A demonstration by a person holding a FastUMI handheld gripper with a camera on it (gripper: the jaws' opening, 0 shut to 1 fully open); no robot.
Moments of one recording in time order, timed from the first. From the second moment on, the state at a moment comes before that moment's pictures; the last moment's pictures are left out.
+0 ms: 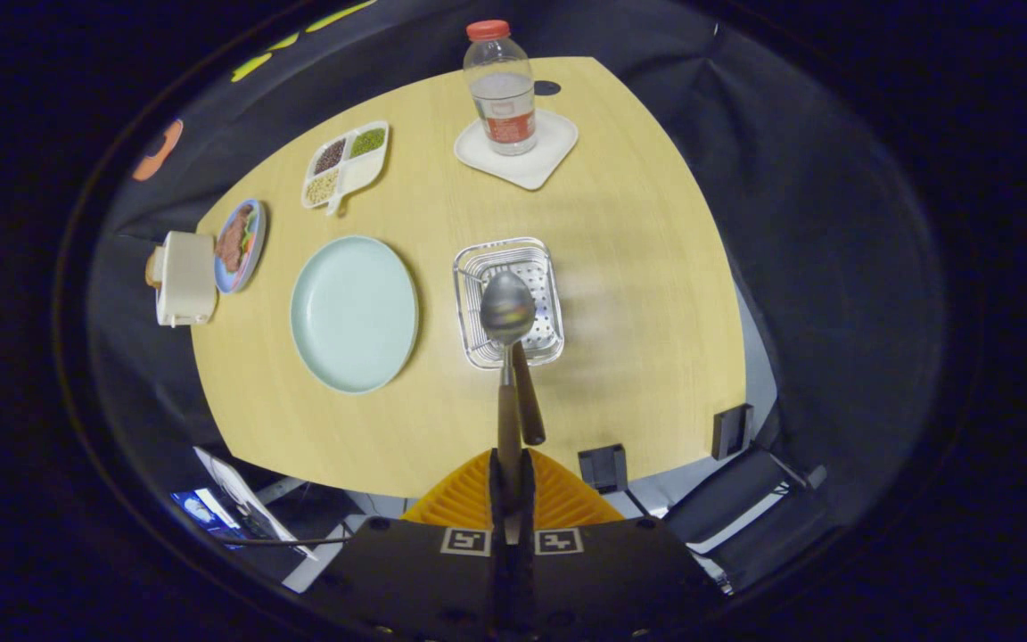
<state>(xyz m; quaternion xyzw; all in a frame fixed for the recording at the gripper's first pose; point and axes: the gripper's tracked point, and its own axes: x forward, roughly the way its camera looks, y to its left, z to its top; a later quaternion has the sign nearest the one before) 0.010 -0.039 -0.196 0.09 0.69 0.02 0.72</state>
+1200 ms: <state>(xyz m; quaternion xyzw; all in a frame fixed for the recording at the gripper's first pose) 0.102 -0.034 -0.034 0.07 0.27 0.06 0.96</state>
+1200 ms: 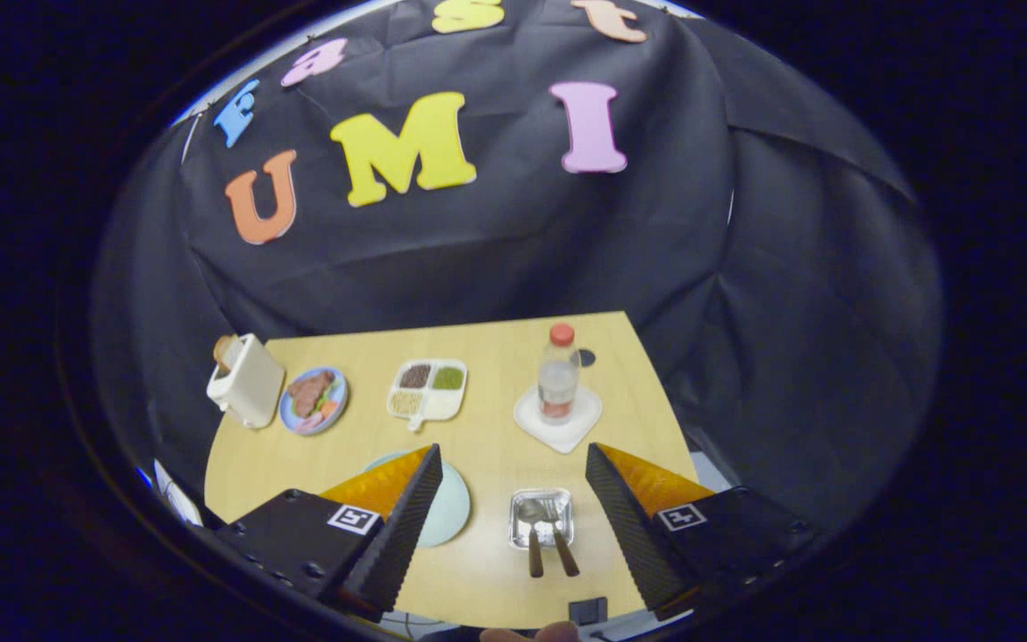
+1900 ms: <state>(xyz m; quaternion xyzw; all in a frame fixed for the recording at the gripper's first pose) 0.066 -0.041 0.031 0.08 0.02 0.04 1.00</state>
